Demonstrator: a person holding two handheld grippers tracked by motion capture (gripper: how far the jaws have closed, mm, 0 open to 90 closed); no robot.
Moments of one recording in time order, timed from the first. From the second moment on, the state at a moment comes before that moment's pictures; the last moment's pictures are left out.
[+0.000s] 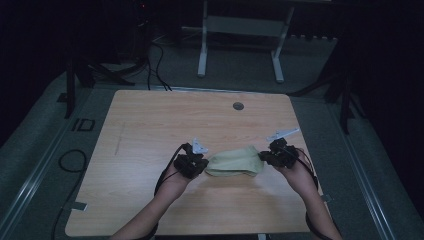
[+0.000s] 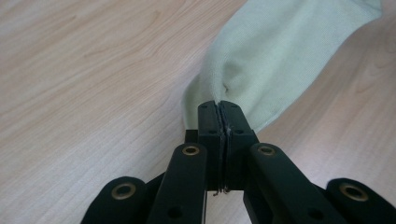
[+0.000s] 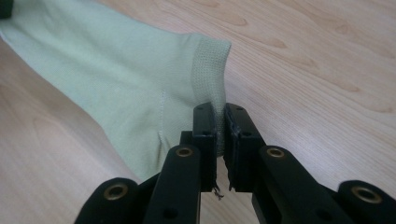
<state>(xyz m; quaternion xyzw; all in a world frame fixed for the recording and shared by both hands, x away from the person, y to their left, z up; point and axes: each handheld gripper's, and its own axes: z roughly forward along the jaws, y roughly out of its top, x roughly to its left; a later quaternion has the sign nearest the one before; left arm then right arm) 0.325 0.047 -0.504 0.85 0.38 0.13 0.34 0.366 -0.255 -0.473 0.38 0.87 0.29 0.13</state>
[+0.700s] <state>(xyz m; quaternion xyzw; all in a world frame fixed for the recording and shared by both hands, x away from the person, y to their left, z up) 0.343 0.037 -0.541 0.86 0.39 0.11 0.32 0.395 -0.247 -0.523 0.40 0.88 0.22 0.11</state>
